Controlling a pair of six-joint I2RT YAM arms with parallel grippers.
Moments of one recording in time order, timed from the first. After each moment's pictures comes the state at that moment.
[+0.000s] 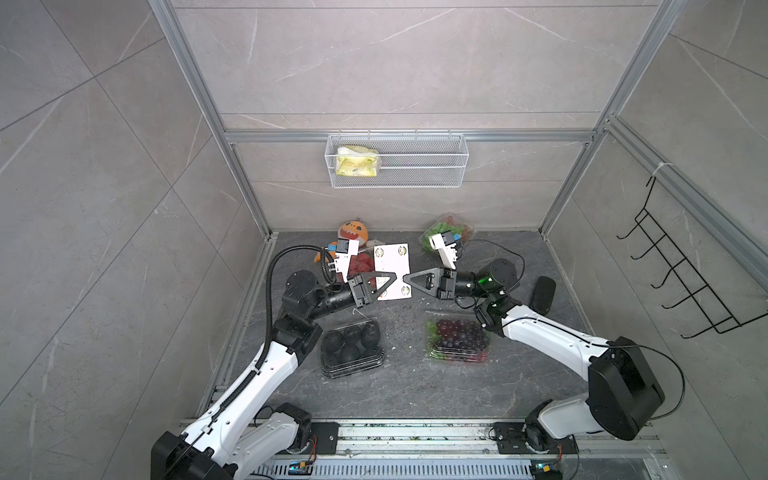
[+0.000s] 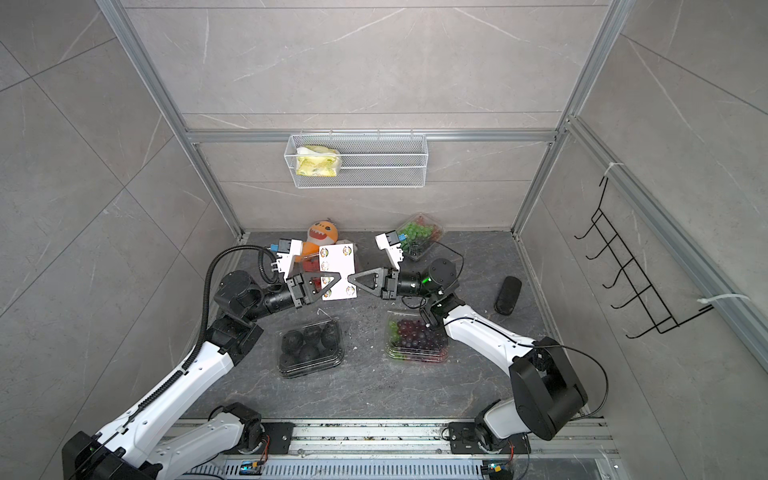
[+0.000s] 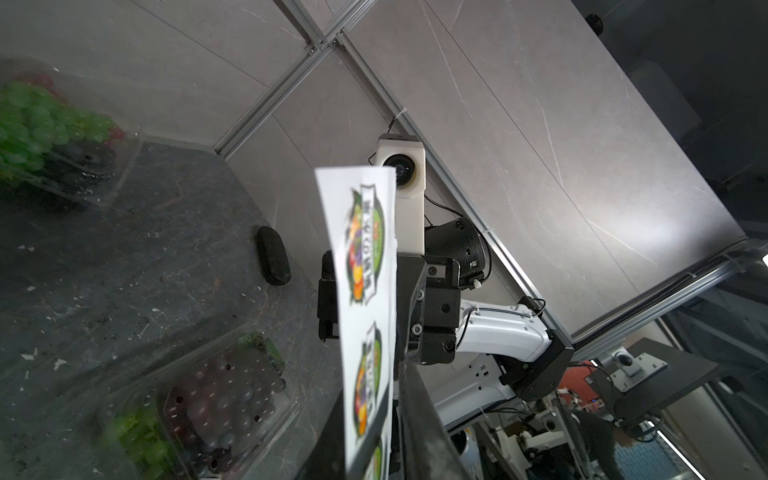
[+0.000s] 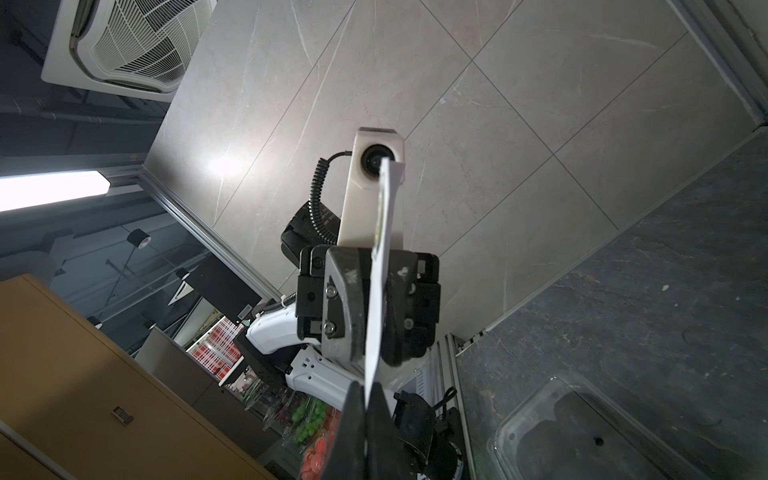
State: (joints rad) left arm -0.45 1.00 0.82 0.32 0.80 -0.95; right arm 0.58 1.47 0.94 0.93 -1.00 1.14
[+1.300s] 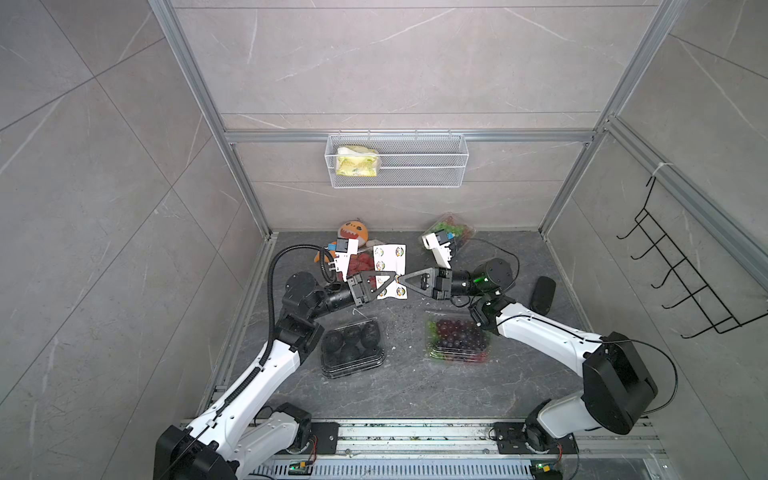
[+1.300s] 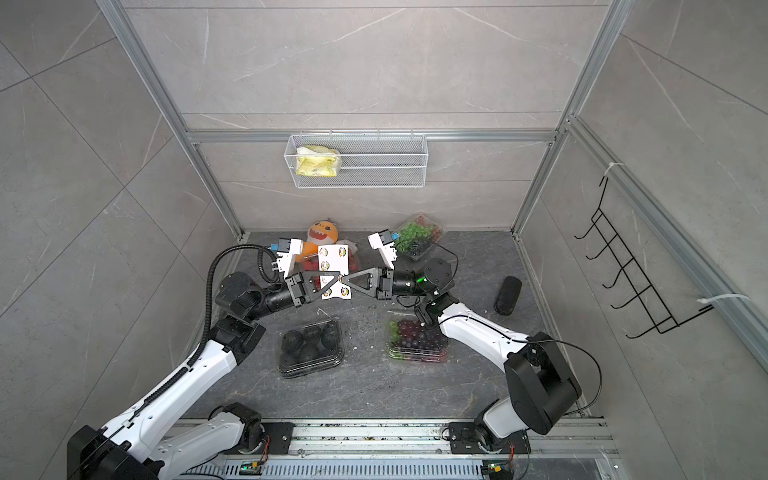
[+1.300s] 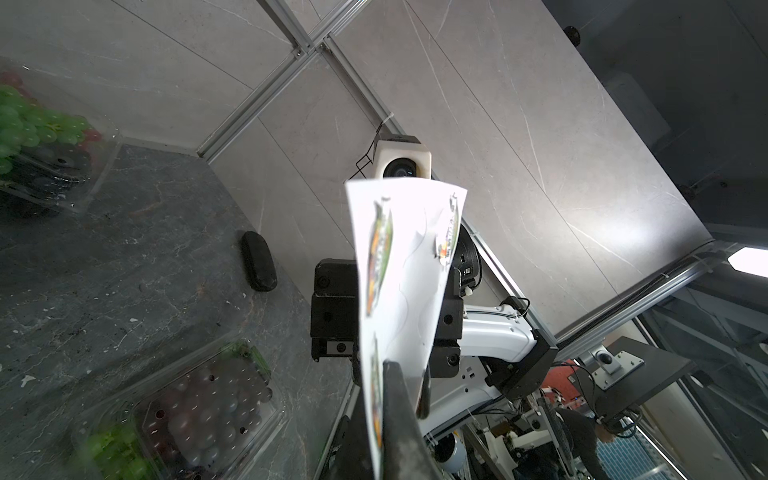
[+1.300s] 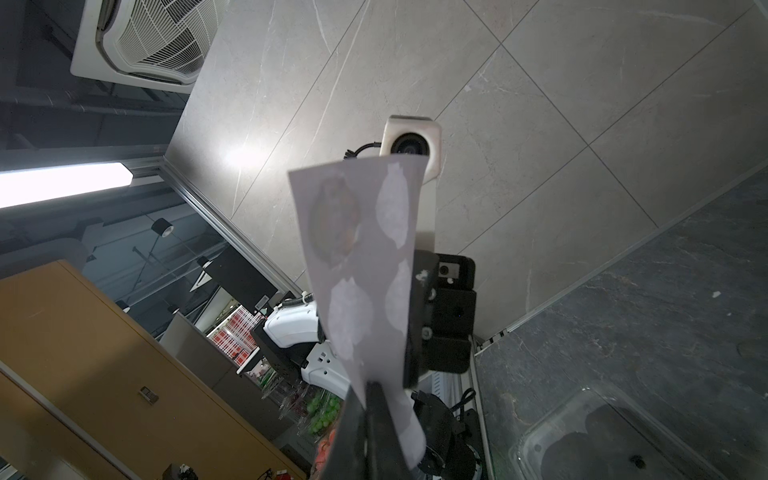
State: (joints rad) left arm -0.45 1.02 0.79 0.43 0.82 -1.00; right arm 0.61 1.50 0.98 0.98 -1.01 1.19
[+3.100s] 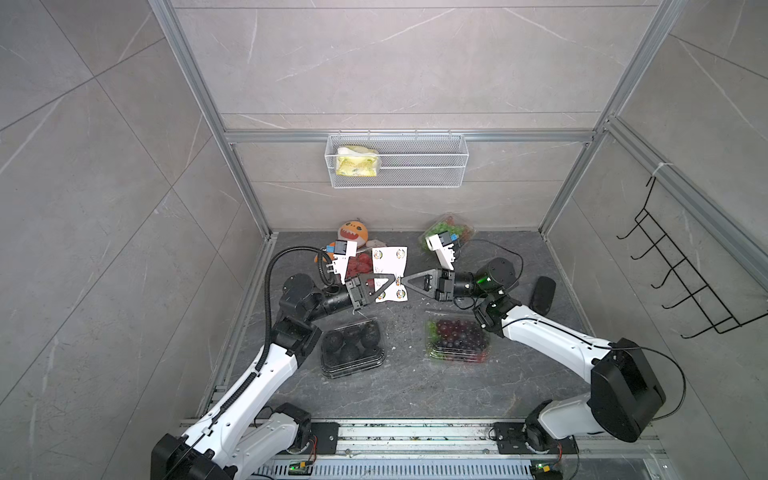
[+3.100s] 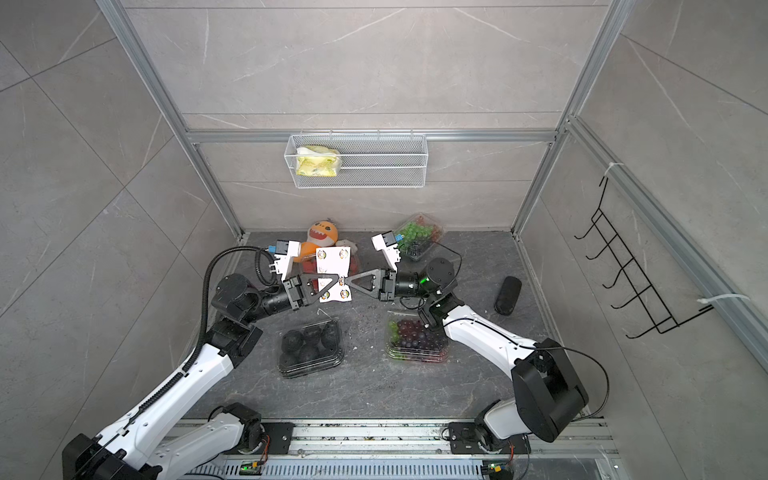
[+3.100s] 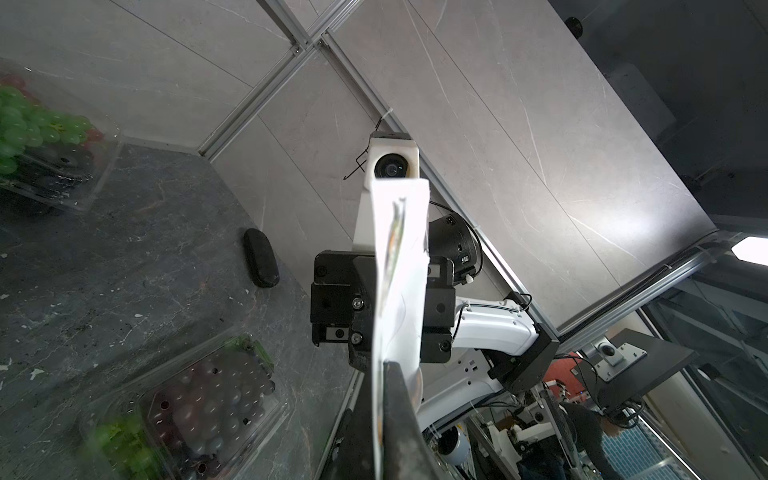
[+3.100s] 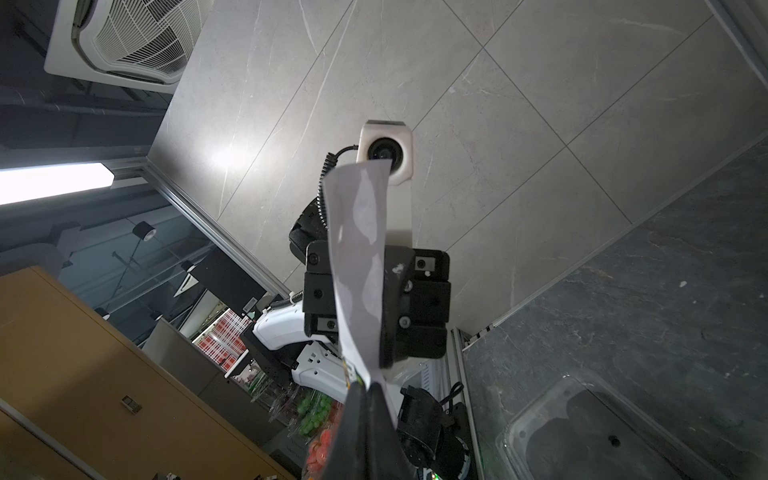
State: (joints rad) left arm -0.45 0.99 0.79 0.38 0.82 -0.98; right arm 0.60 1.46 0.97 0.89 -1.00 1.13
